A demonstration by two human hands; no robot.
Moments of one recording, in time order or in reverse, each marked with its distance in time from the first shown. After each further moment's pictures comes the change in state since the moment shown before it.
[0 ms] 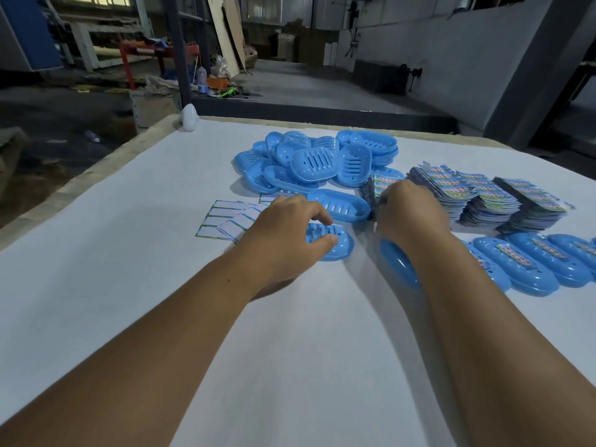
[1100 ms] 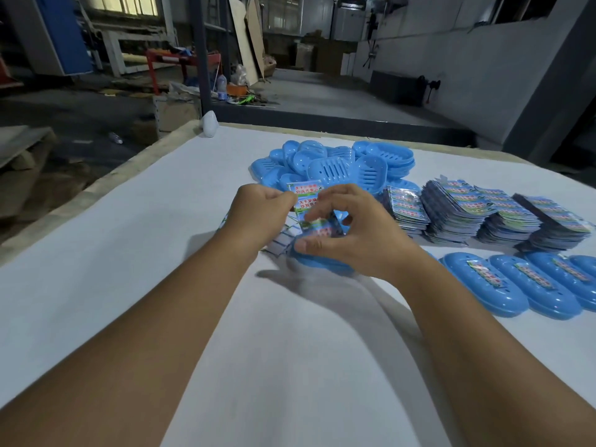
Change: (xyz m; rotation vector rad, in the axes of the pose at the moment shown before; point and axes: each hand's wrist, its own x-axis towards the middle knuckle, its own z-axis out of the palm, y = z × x) left_hand 0.019 -0.028 -0.028 -0.549 0.271 -0.543; right_hand -0.046 -0.050 0.001 0.706 -0.178 -0.602
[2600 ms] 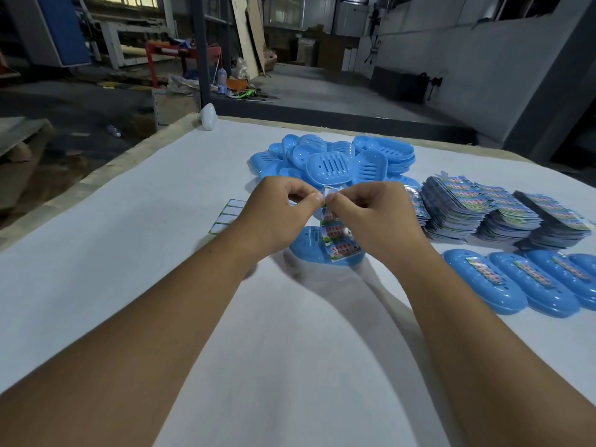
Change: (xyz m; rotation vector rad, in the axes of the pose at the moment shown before) left_hand -0.013 0.003 0.012 0.088 -0.107 0.389; right_hand 0.004 0.001 -0.005 0.024 0.286 0.184
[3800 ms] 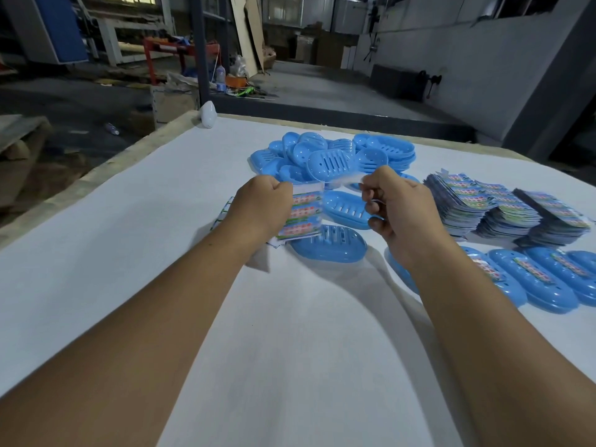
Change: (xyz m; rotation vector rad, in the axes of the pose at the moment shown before) left_hand 0.007 -0.002 -0.013 0.147 0.062 -0.350; right_hand 0.010 0.003 -0.014 0.671 0.066 0.429
